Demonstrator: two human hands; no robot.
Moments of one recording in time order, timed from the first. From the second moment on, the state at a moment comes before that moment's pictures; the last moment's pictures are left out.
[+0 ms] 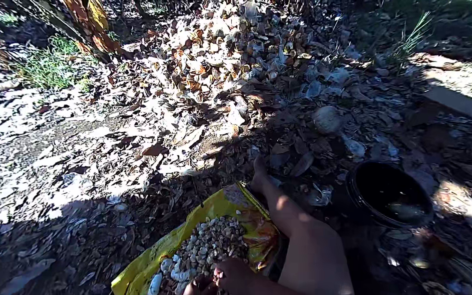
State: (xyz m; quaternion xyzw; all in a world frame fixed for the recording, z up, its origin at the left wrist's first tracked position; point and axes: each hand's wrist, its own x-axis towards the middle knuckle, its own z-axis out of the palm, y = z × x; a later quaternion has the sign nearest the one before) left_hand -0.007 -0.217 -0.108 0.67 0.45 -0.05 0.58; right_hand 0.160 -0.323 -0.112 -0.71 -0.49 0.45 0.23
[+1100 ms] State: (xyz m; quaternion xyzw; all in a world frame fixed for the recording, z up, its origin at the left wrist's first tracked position) left_hand -0.045 -0.180 -0.171 0.70 0.60 -0.11 0.37; right_hand 0.240 -0.297 -0.070 -0.68 0.06 0.48 0.55
